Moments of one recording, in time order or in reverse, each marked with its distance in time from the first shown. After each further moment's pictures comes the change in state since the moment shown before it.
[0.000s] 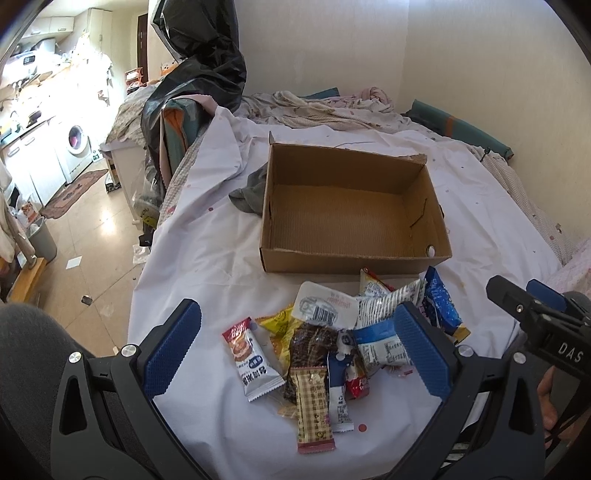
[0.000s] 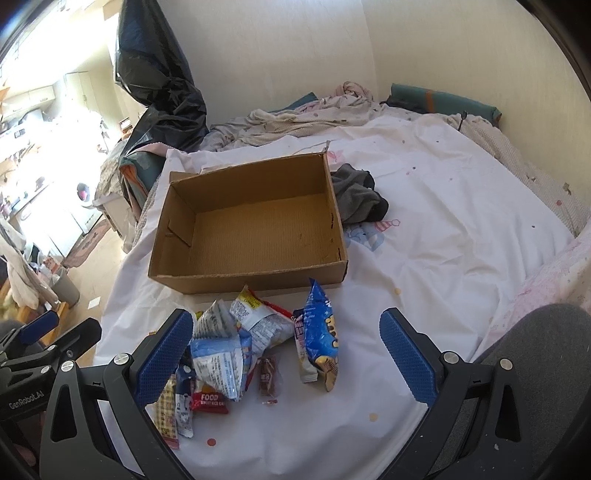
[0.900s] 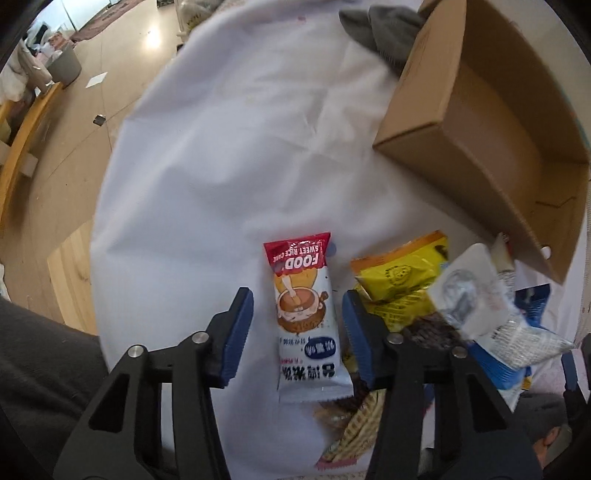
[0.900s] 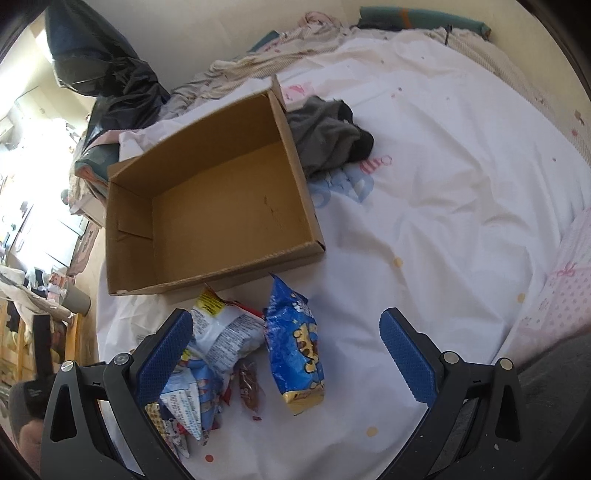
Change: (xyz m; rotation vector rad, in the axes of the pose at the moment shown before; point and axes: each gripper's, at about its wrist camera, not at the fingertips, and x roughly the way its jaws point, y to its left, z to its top) left arm 0.162 0.082 -0.032 -0.414 0.655 0.106; right arm 0.082 -0.057 0.029 0.210 0.265 0.020
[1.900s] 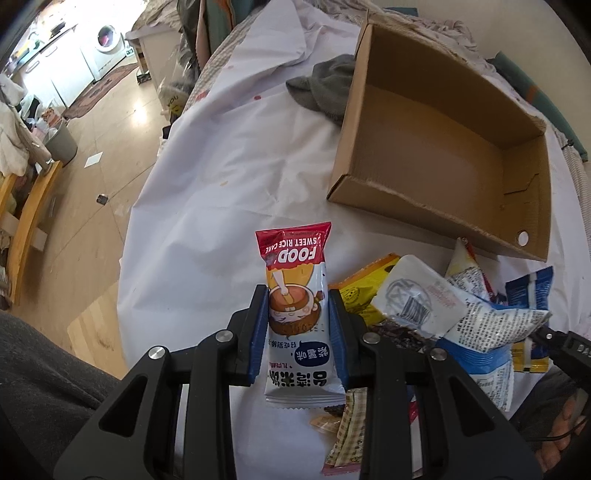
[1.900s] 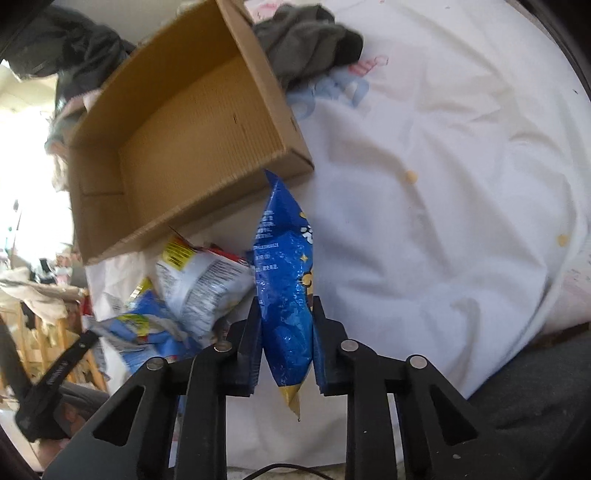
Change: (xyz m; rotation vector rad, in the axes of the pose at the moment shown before) left arm -0.055 -0.031 -0.019 0.175 -0.259 0.022; right arm 0.043 -0.017 -0.006 0.110 0.270 0.040
